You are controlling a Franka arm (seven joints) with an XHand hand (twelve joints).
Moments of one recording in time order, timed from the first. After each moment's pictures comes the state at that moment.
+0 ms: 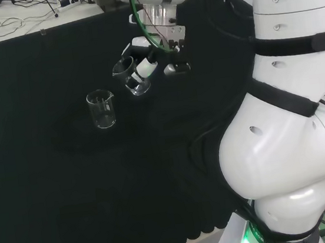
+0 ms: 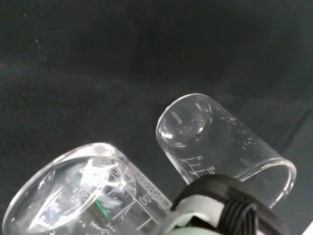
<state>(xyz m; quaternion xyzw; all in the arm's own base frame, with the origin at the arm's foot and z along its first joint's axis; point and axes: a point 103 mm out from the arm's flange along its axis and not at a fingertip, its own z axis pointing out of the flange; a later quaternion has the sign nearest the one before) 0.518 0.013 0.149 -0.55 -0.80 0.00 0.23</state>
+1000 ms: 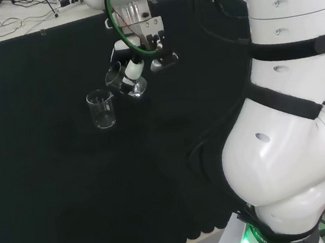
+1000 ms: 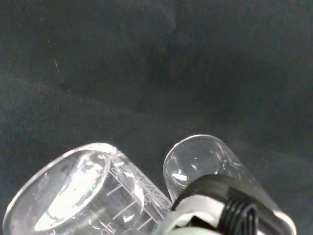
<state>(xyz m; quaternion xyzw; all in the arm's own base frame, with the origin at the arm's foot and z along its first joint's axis) 0.513 0.045 0.173 -0.54 -0.81 0.13 0.18</state>
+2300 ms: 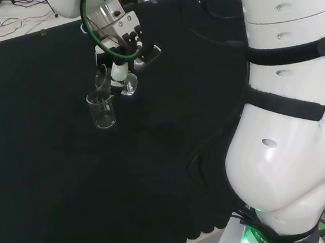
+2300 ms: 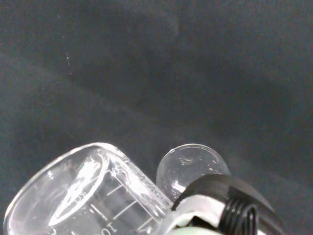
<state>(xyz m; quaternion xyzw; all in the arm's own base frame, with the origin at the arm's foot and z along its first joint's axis) 0.510 0.085 0.197 -0.53 -0.81 0.23 0.11</state>
